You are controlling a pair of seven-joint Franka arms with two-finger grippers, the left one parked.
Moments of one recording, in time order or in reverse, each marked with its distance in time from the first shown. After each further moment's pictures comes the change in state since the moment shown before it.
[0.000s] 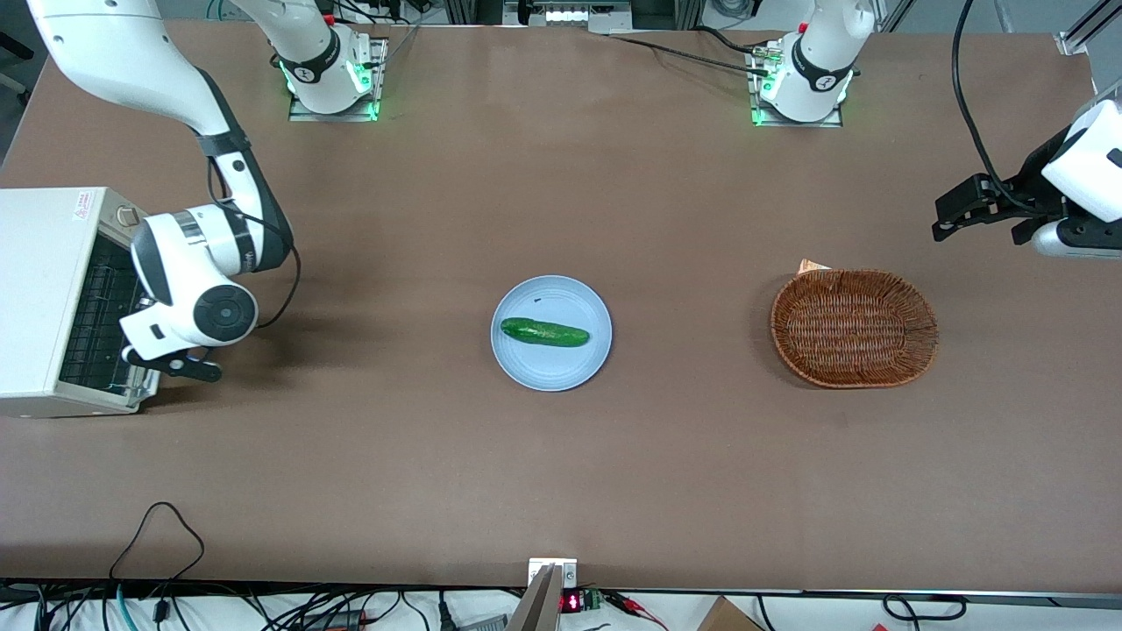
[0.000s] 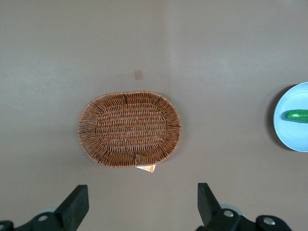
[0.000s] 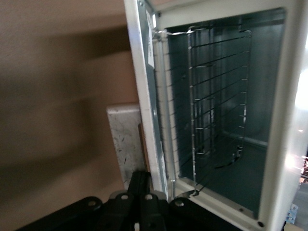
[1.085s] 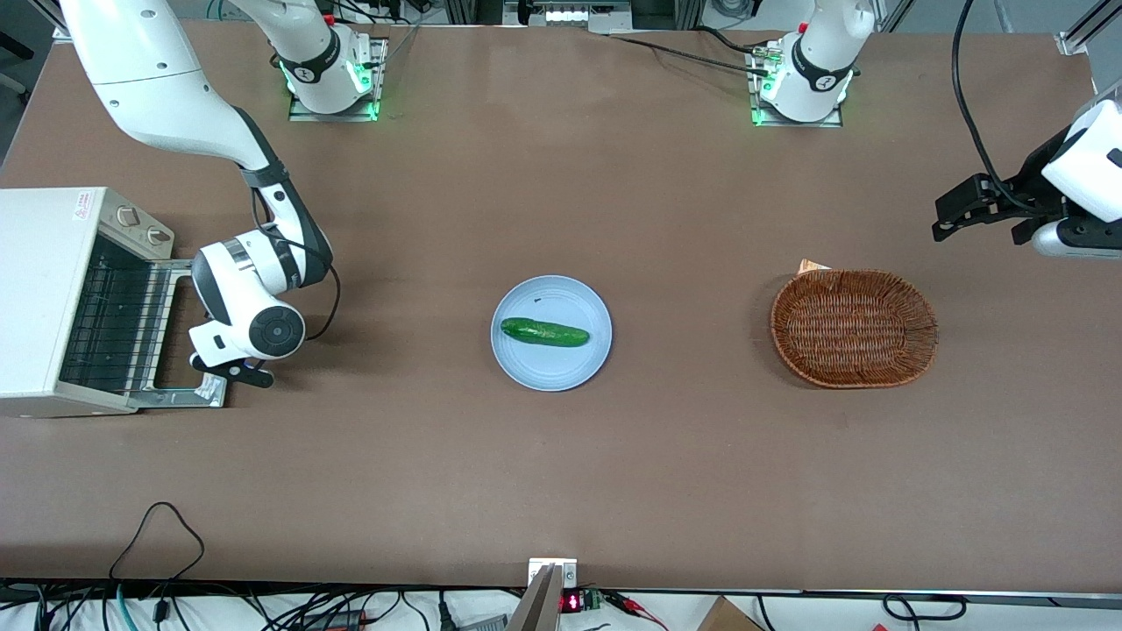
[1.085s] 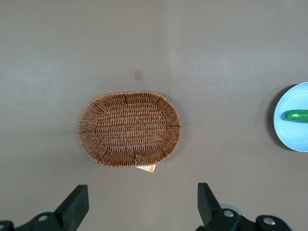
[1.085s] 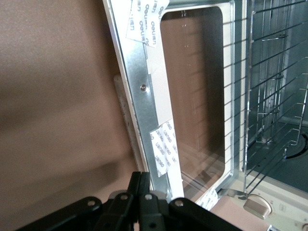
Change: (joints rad) arm 0.031 0.123 0.000 0.014 0.076 0.073 0.117
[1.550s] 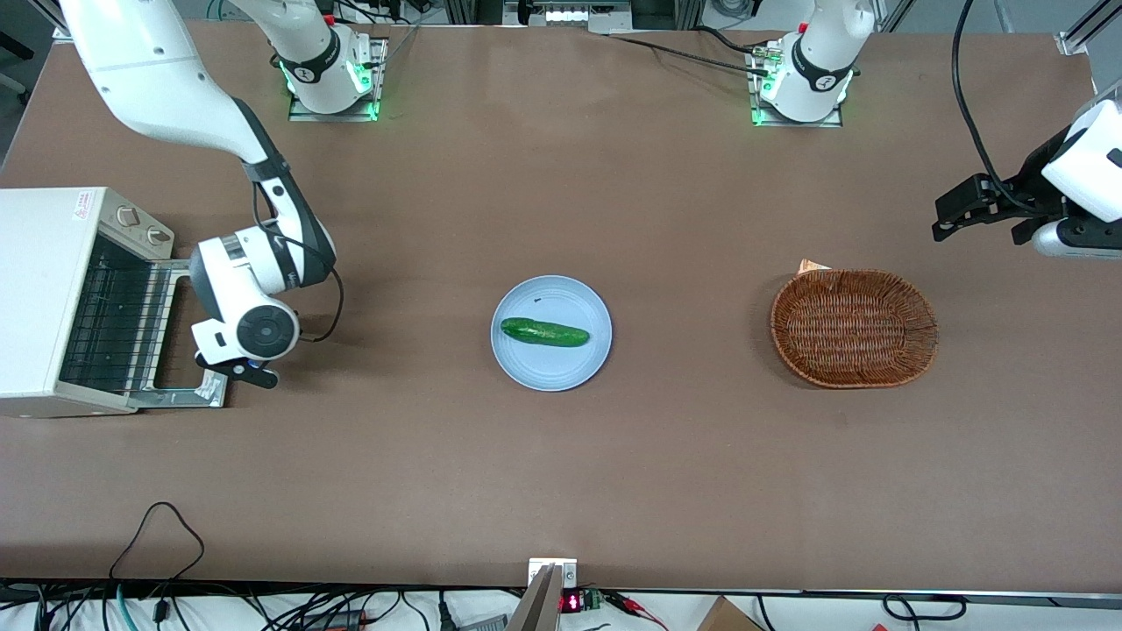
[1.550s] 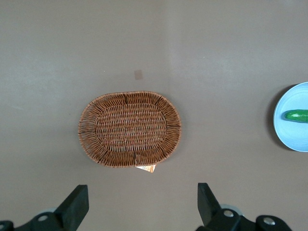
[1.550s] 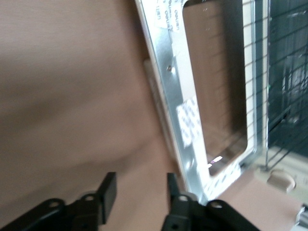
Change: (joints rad) arm 0.007 -0.071 0.018 0.033 0.221 -0.034 -0.053
